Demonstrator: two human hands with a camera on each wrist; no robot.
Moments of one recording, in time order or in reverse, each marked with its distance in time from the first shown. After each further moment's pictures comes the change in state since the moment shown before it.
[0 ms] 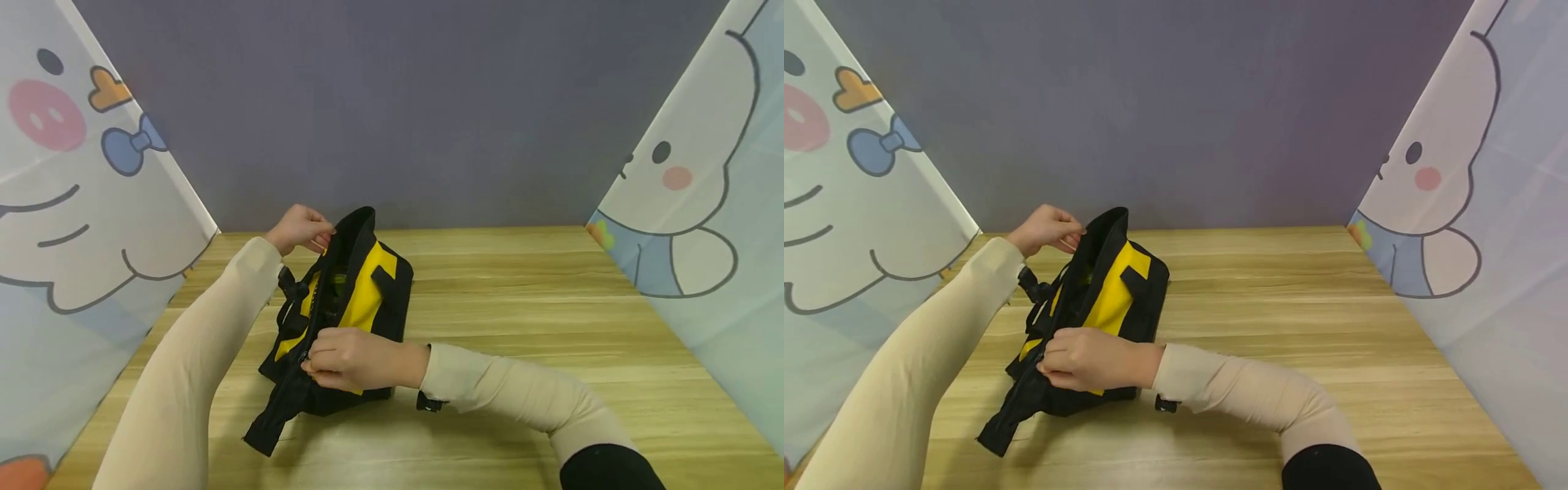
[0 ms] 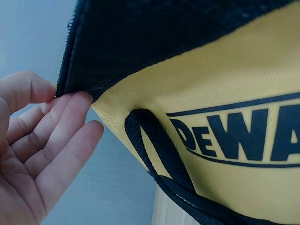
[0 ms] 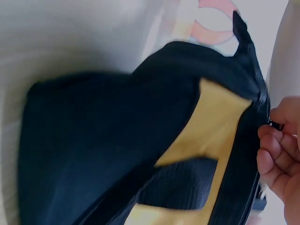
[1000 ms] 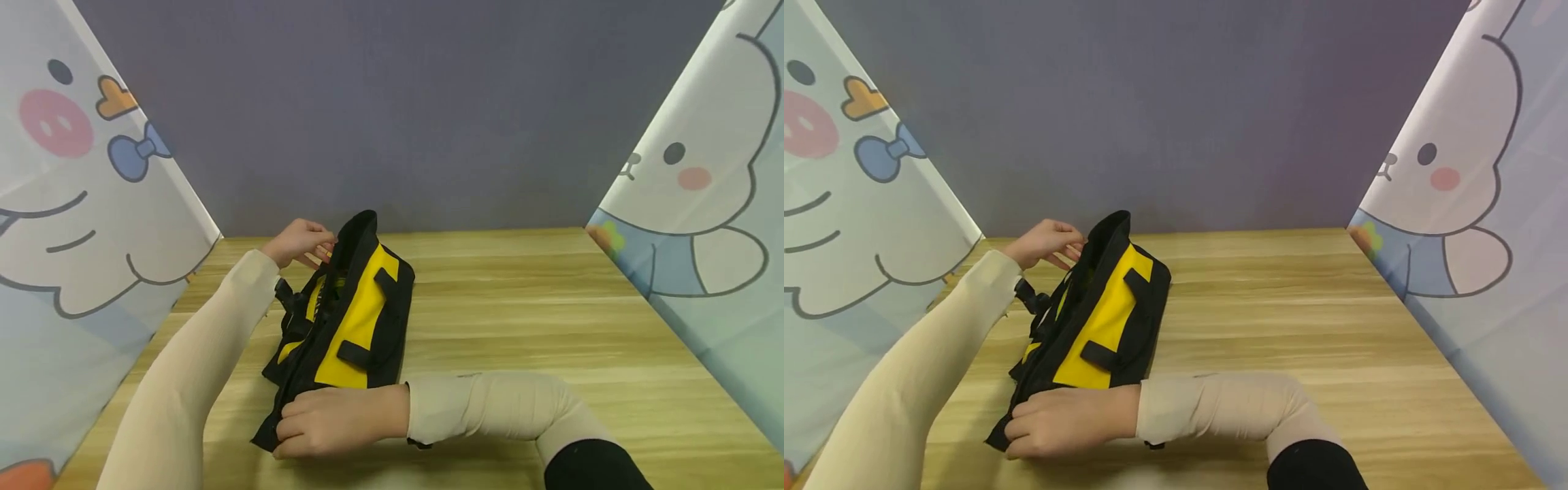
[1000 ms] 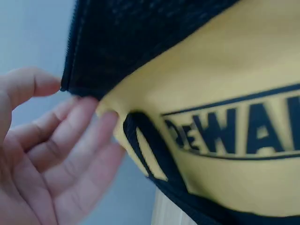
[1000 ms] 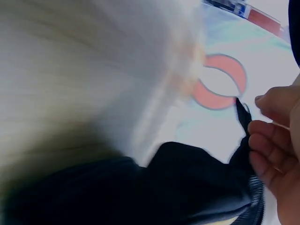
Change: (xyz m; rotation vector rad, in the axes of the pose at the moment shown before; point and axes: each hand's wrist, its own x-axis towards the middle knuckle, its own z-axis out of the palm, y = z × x) left_hand -0.019 -0.010 0.001 -0.034 -0.063 -0.041; right_hand 0.018 -0.045 0.024 -0.009 -0.439 -0.204
